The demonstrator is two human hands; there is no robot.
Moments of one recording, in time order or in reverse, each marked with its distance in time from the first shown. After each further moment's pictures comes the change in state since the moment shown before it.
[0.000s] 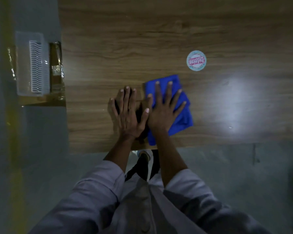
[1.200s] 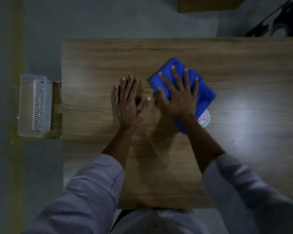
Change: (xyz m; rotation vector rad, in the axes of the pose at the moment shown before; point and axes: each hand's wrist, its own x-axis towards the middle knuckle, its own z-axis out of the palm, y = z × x) left_hand 0.234 0.011 0.019 -0.118 0.175 0.062; right_hand 0.265 -0.007 -0.019 -0.068 -0.022 -0.422
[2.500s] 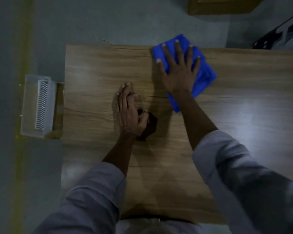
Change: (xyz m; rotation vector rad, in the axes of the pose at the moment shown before) left_hand 0.008 0.013 -0.012 -0.046 -0.060 -0.083; right_hand 0.115 -0.022 -0.003 0.064 -0.091 0.094
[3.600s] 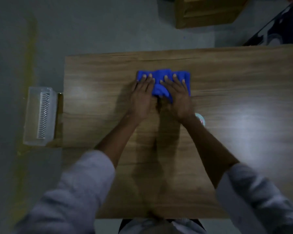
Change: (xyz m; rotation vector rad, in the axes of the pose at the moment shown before) left_hand 0.047 0.034 0.021 0.328 -0.306 0.344; right_hand -0.087 0.067 0.023 0.331 0.169 -0.362
